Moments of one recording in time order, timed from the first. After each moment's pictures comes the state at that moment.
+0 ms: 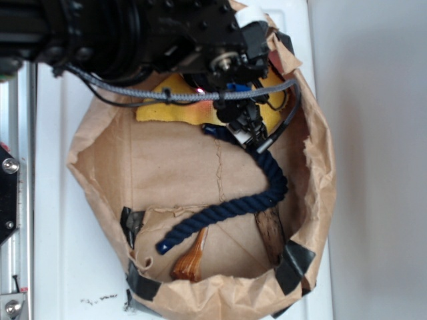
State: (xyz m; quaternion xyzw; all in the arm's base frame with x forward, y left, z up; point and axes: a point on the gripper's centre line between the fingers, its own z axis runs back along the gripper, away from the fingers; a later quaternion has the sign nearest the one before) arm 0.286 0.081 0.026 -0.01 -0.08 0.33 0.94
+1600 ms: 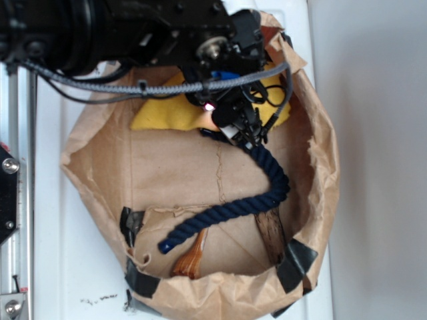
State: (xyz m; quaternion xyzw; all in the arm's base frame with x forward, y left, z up) arm 0.278 0.077 0.058 -0.06 -0.07 0.35 0.93
